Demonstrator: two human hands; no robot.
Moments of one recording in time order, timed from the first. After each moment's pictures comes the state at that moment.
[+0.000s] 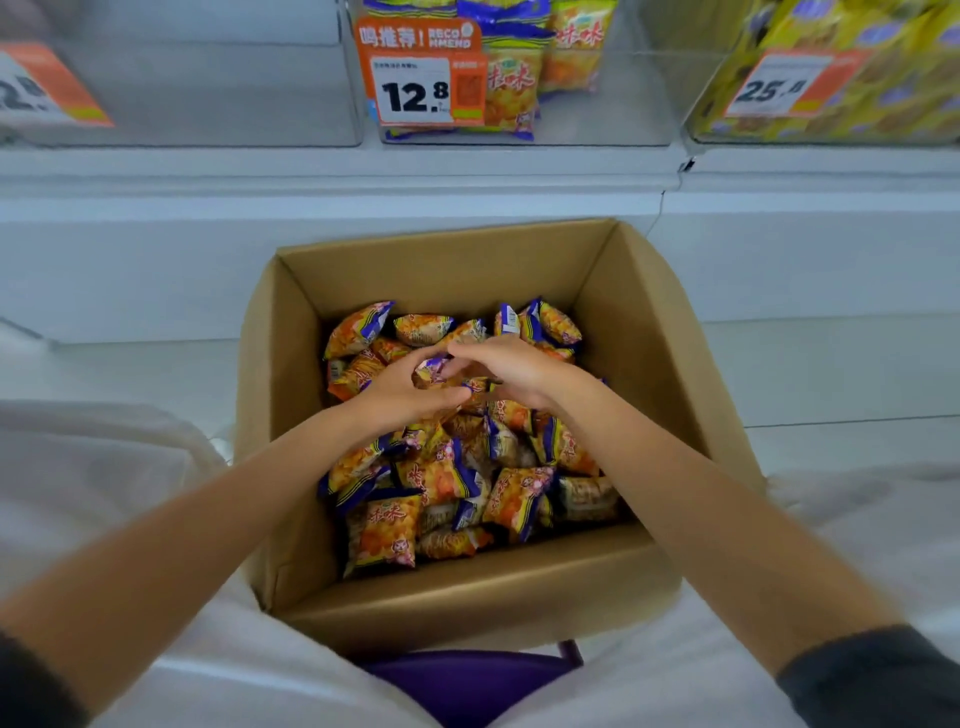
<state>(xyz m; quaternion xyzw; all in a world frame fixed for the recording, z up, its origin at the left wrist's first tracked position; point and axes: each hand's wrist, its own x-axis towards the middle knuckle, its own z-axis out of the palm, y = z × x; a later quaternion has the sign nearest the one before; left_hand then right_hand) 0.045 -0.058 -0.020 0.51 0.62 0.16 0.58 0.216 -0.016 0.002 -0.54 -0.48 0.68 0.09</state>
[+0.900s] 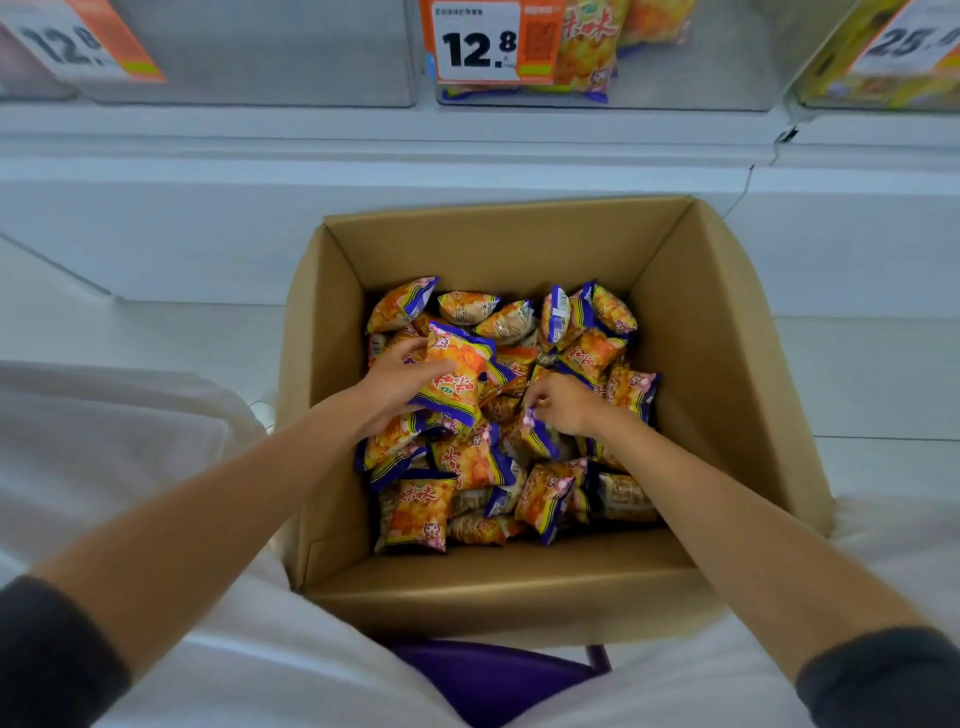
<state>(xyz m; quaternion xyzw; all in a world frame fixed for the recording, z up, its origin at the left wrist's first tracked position) 0.014 -0.059 -0.040 0.26 0.71 0.23 0.61 0.250 -0.020 -0.122 -0.53 -0.73 0.42 -0.08</state>
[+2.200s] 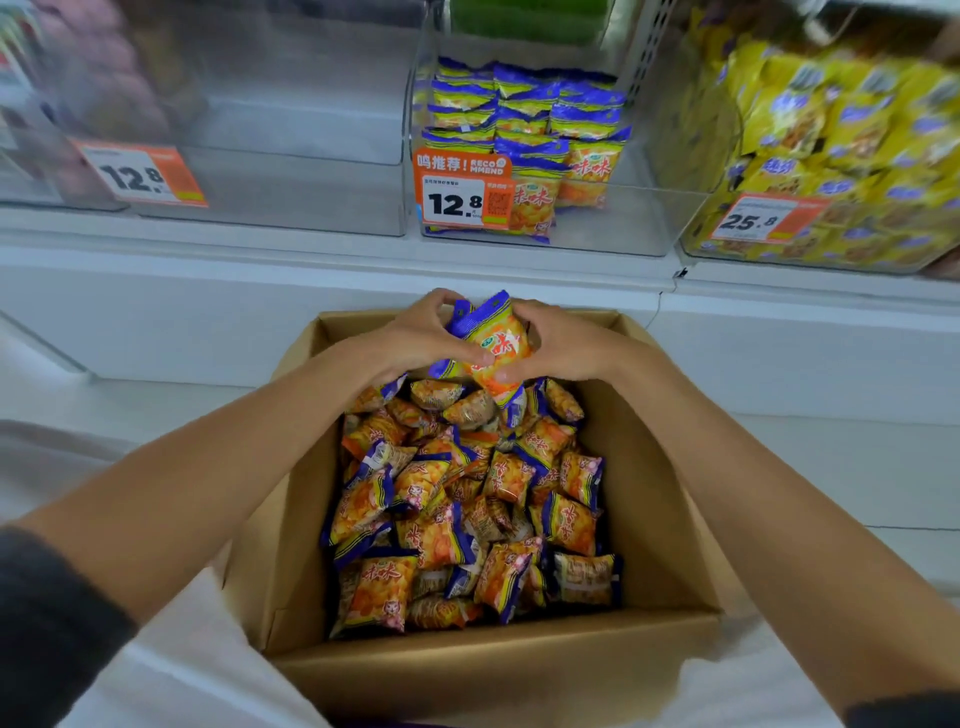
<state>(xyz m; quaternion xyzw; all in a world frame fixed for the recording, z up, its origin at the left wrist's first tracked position) 0.051 0.018 0.088 0.51 0.58 0.26 0.57 0.248 0.032 0.119 -0.45 -0.79 0.41 0.03</state>
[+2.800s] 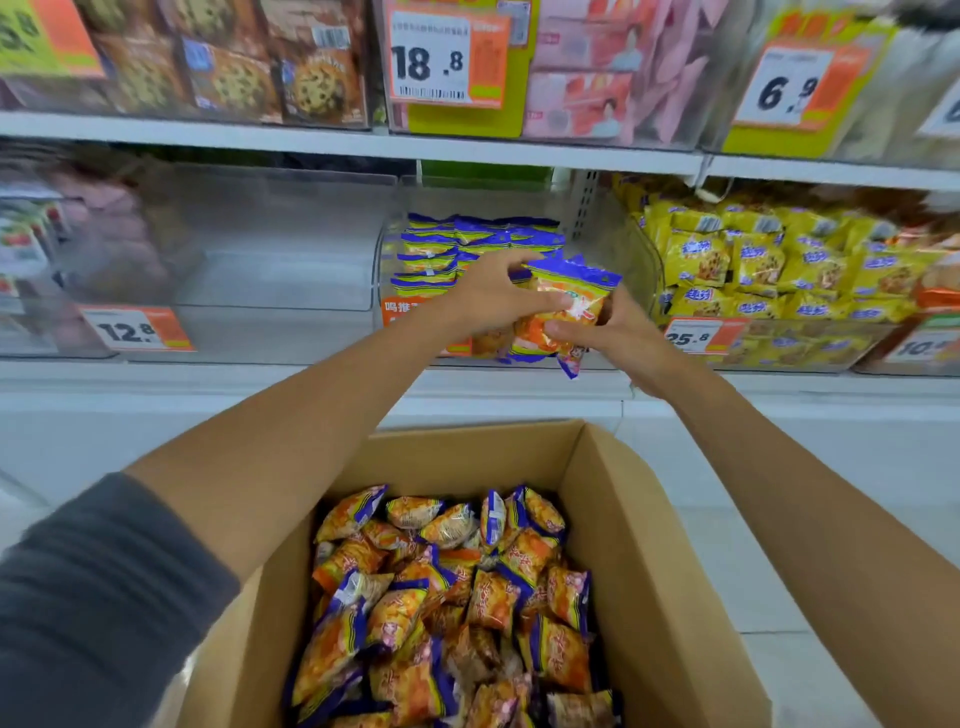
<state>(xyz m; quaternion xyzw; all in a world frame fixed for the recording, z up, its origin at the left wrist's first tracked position) 0.134 0.117 0.221 0.69 0.52 0.35 0.38 0.317 0.099 0.196 -0.47 -0.62 0.49 0.39</state>
